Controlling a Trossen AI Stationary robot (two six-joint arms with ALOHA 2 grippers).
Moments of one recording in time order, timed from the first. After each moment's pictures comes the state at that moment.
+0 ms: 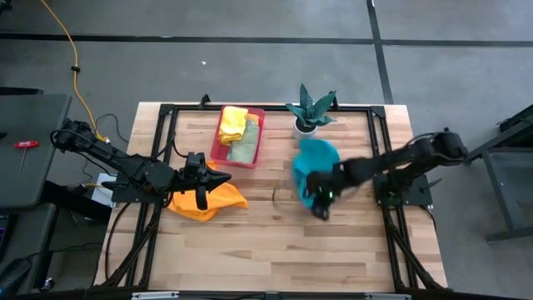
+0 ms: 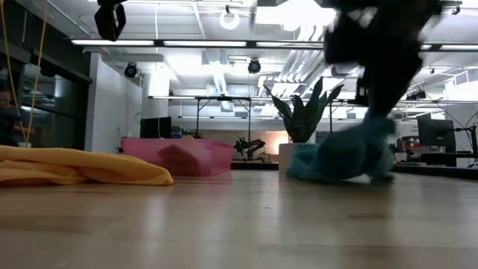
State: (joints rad) left arm -0.31 0.87 0.55 0.18 -0.59 -0.55; right arm 0.19 1.43 0.87 -0.55 -0.22 0.54
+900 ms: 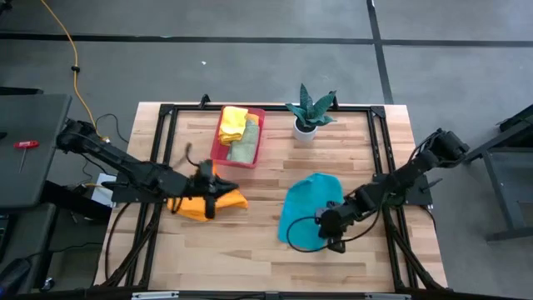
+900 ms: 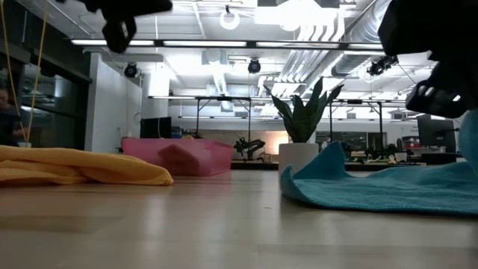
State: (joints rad) left arm -0.31 1.03 0.55 0.21 -0.51 -0.49; right arm 0.51 1.43 0.76 -0.36 -0.16 0.75
